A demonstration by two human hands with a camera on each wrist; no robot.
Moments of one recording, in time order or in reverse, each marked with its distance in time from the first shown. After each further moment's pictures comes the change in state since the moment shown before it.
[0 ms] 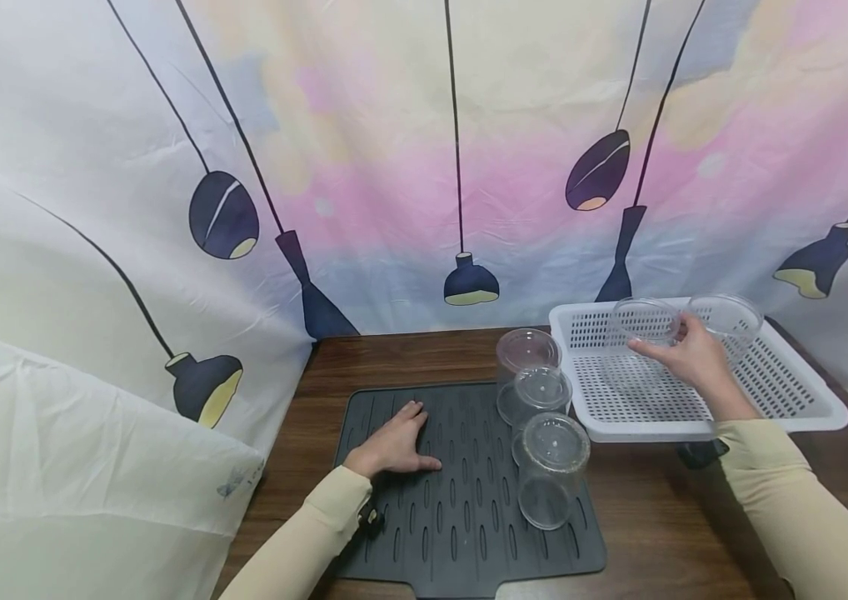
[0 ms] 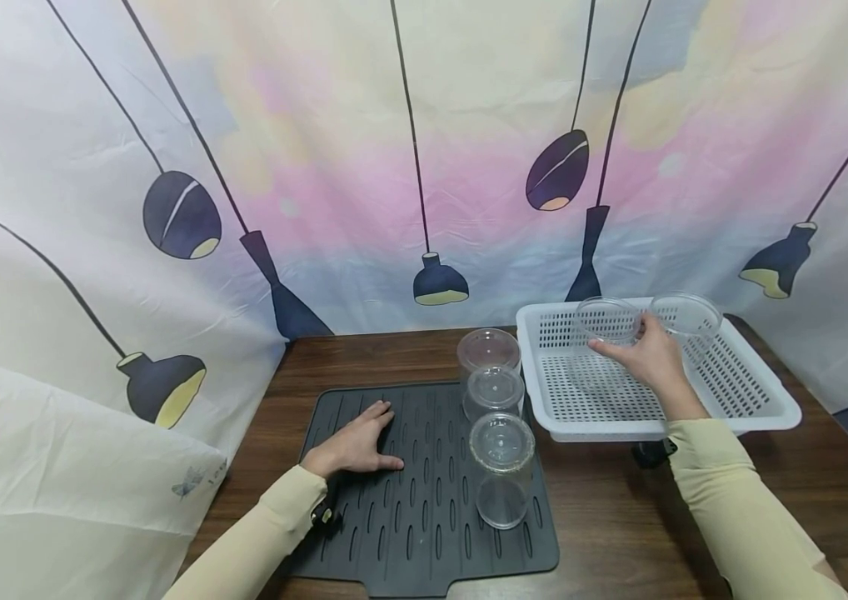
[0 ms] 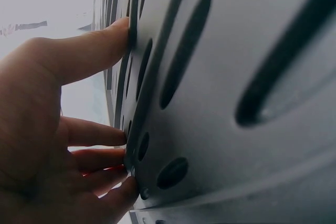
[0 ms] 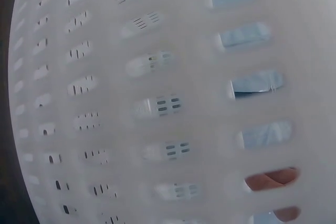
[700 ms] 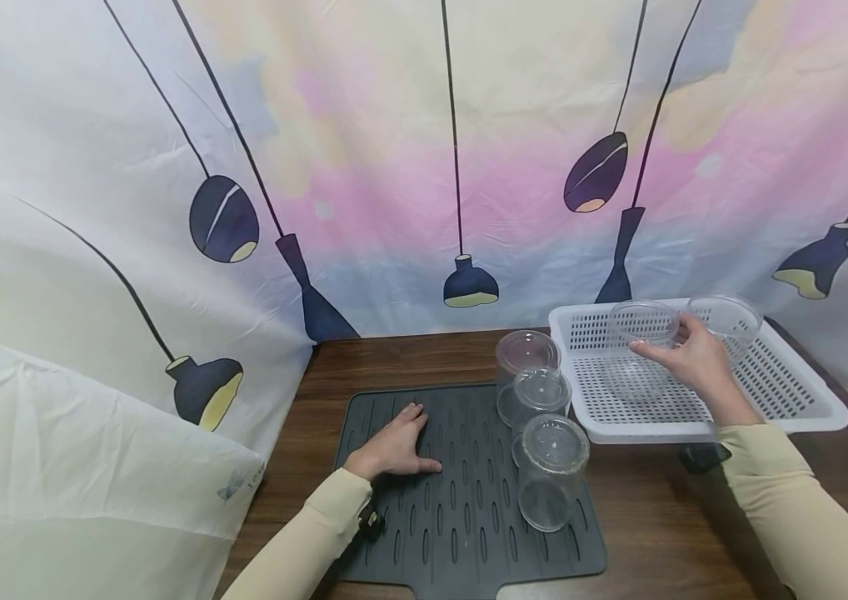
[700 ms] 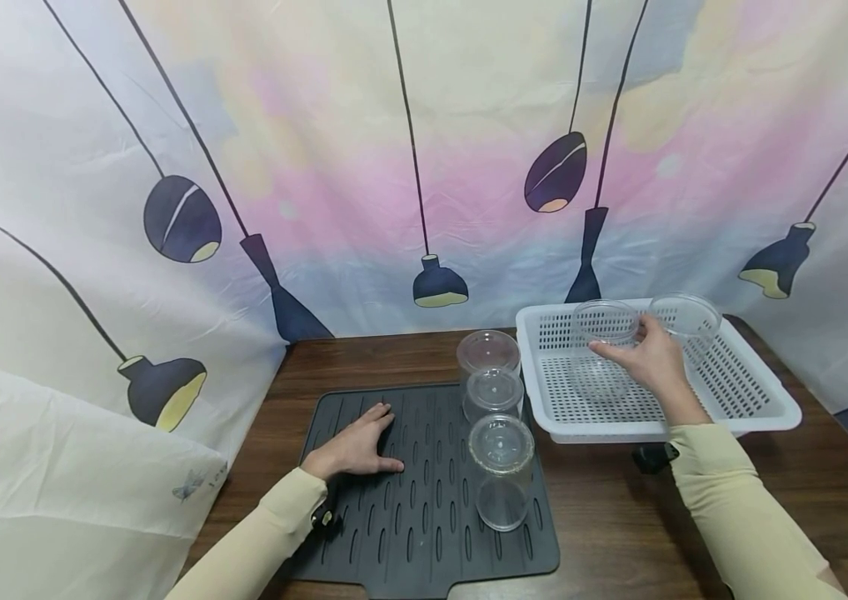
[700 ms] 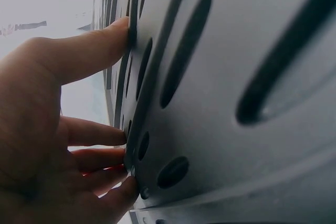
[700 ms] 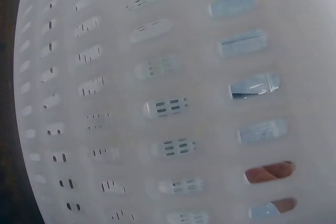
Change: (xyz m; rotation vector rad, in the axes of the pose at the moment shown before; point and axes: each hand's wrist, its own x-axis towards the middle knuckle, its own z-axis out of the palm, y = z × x) left_hand -0.001 0.000 0.001 -0.002 0.002 -0.003; right_hand -0.005 -0.001 -0.003 0.050 0.014 -0.021
